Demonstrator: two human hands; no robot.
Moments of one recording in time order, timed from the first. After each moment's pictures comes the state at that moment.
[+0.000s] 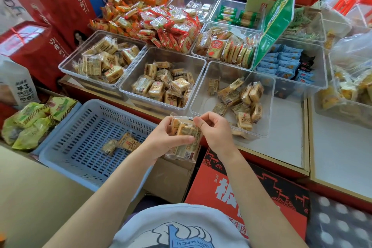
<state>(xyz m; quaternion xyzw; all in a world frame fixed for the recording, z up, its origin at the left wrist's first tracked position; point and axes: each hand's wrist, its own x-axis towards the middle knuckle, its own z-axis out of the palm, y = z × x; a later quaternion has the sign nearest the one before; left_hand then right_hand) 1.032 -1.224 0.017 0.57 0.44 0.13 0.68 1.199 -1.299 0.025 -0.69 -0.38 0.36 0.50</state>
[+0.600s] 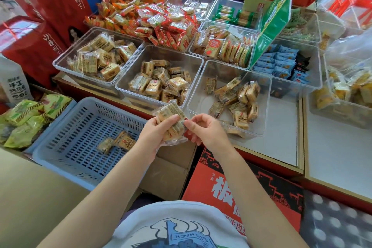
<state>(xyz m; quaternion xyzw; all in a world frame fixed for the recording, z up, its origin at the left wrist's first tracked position) 1.037 -1.222 0.021 0.43 0.50 0.23 0.71 1.197 -1.300 0.024 -0.65 -0.34 0.49 0.47</state>
